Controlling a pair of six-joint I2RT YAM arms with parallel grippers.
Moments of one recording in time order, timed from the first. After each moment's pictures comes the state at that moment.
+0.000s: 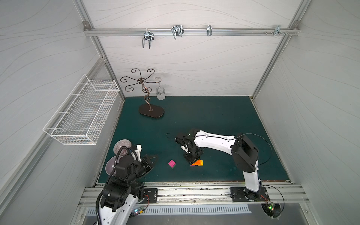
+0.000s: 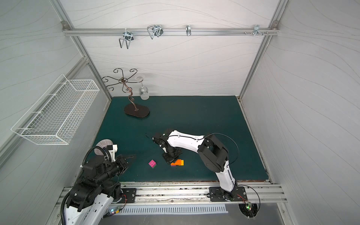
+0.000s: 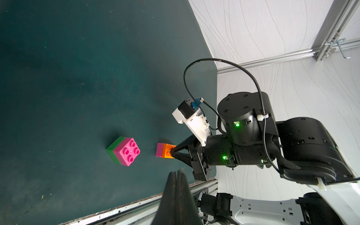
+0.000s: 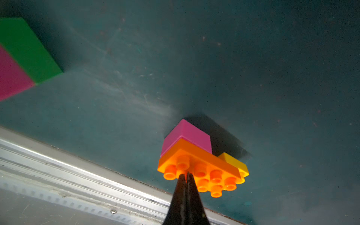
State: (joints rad) left arm -0.24 0.12 0.48 -0.85 0.40 -1.05; right arm 1.10 2.01 1.54 -1.20 -0.11 0.35
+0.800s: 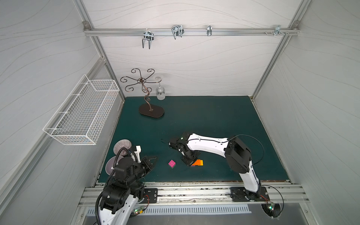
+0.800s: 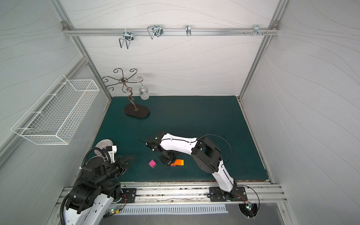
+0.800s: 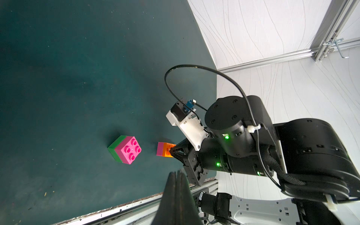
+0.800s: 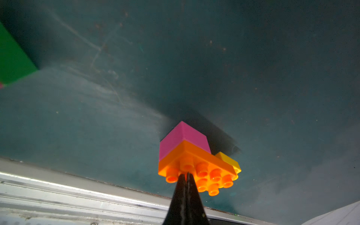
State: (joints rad) left arm -0.24 0.08 0.47 -0.87 0.40 -1.05; right arm 1.17 2.10 1.65 -1.30 0.04 0.37
